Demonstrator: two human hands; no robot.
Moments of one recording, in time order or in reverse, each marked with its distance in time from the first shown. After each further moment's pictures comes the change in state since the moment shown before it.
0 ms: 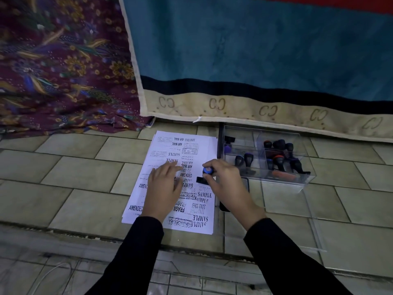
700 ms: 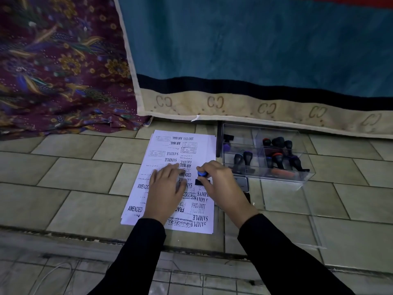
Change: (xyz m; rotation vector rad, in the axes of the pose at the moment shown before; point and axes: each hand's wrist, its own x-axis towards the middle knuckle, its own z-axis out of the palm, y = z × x) left_hand -0.003 0.001 0.009 0.023 -0.032 0.004; right_hand 0.000 -0.001 0.010 -0.078 -0.054 -0.061
